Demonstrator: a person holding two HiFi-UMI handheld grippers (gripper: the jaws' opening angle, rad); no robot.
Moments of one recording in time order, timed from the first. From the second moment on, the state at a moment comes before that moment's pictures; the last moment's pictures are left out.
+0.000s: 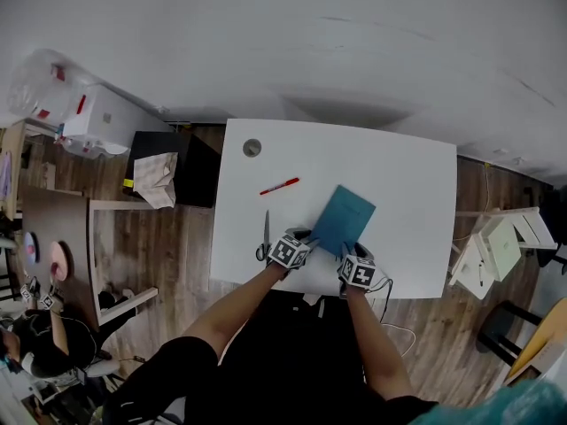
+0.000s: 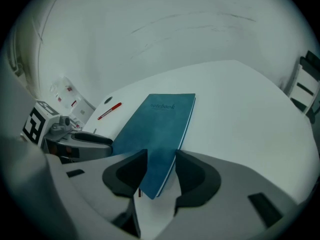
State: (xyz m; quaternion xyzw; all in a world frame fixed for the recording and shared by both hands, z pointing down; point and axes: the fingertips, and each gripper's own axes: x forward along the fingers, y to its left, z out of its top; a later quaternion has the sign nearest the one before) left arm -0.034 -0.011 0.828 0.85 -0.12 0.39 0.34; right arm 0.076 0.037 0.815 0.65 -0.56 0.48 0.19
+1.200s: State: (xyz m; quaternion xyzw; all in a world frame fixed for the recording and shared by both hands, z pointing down) left arm 0.025 -0.123 0.810 0.84 -0.22 0.34 0.37; right arm 0.123 -0.122 0.815 0.55 -0.65 0.44 0.27
